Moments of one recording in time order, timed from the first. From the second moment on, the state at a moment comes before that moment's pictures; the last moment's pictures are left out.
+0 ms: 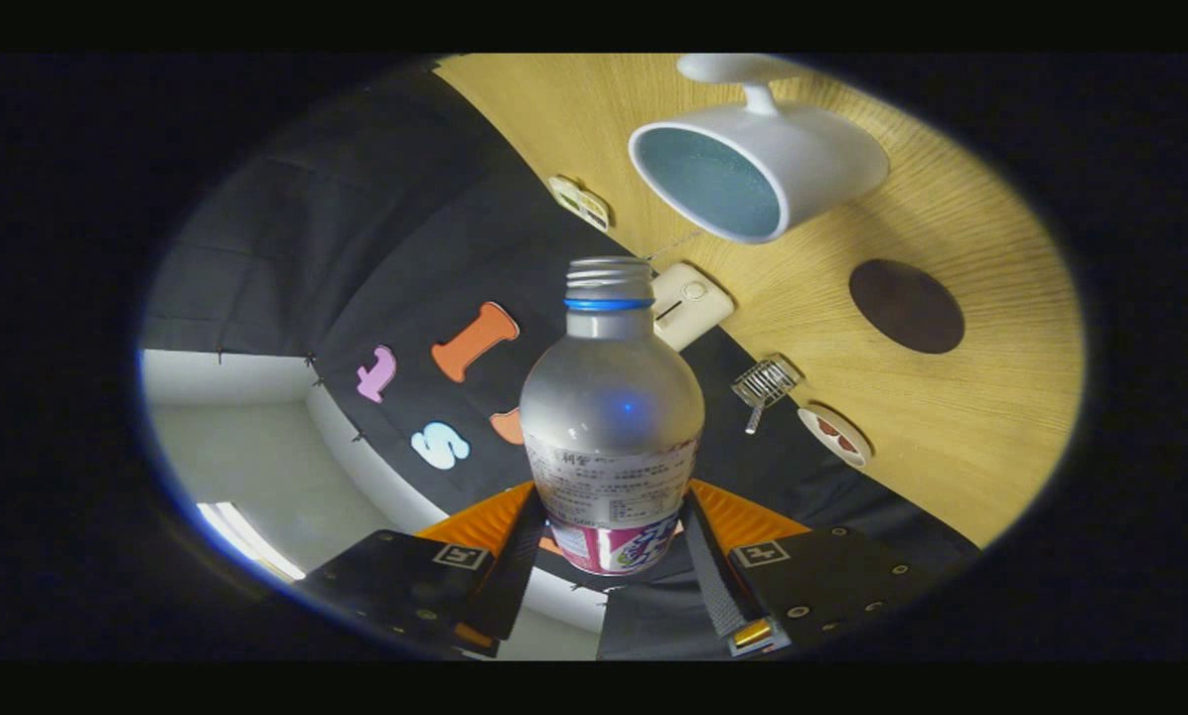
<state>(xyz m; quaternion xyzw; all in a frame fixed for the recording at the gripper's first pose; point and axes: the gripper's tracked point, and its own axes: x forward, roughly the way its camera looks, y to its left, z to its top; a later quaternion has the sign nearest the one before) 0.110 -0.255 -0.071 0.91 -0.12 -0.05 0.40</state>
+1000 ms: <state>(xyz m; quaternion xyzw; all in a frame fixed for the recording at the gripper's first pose) 0.119 -0.239 -0.146 0.77 -0.02 -0.12 0.63</state>
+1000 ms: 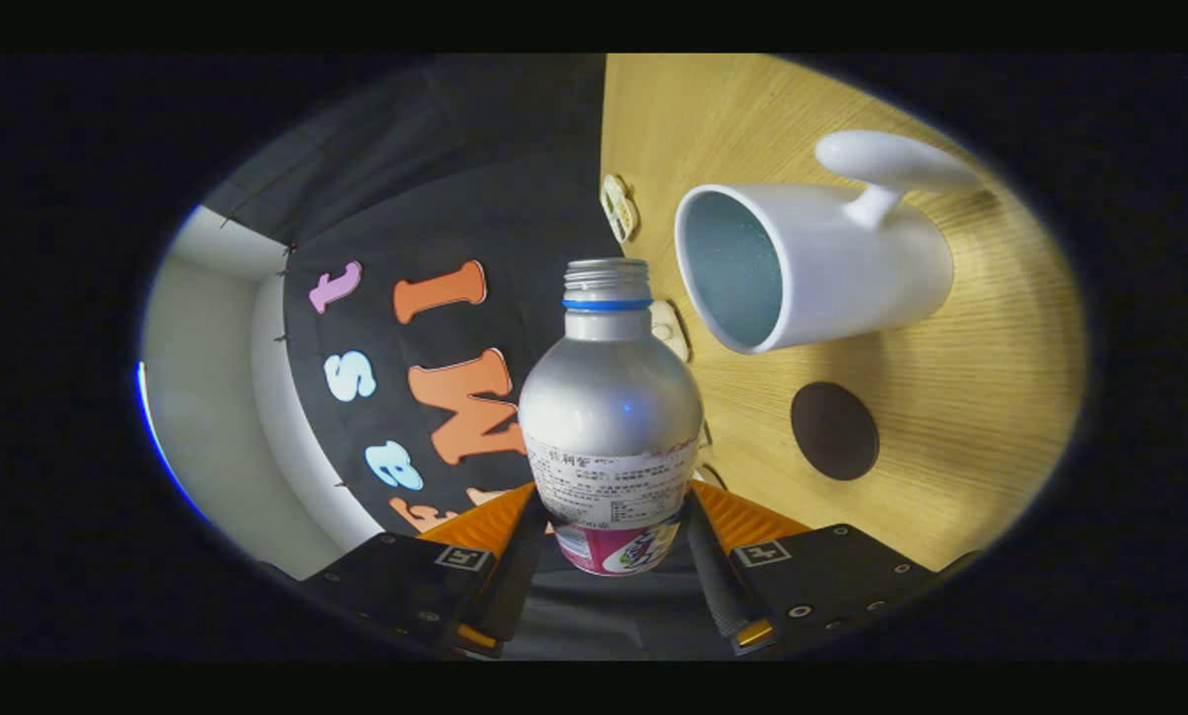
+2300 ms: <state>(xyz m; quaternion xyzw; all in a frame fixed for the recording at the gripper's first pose) 0.155 -0.227 -0.169 0.12 0.11 -0.09 0.98</state>
